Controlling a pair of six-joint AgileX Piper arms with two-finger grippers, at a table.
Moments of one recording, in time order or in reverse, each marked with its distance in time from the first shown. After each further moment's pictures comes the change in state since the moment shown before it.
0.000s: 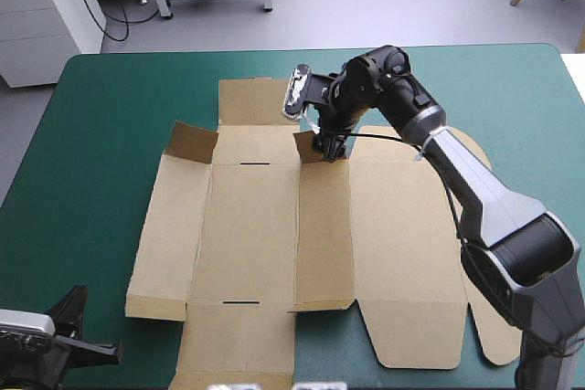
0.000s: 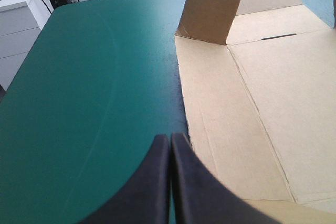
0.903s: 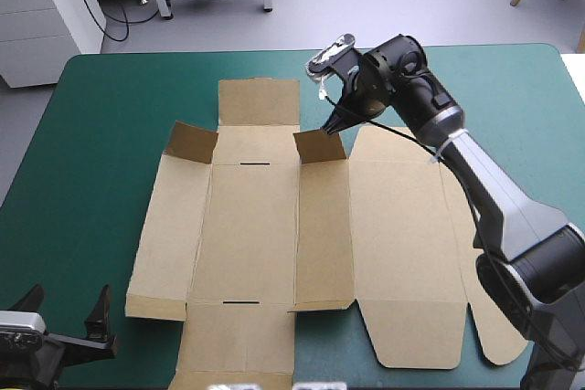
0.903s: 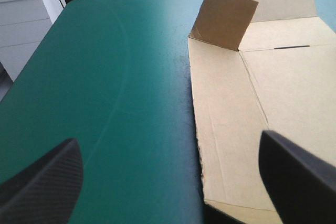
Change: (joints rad) left arm 0.000 0.000 0.000 0.051 -0.005 -0.115; right arm 0.000 -0.086 -0.006 -0.220 0.061 0.655
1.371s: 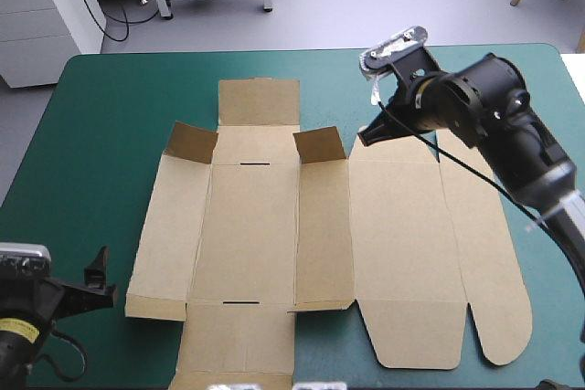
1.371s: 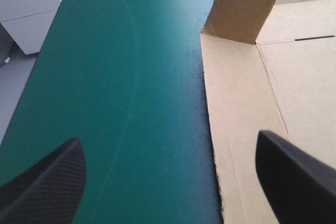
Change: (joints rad) left arm 0.000 0.400 -0.205 0.057 -0.022 -0.005; right arm -0.004 -0.410 0.335 -0.031 -0.084 0.179
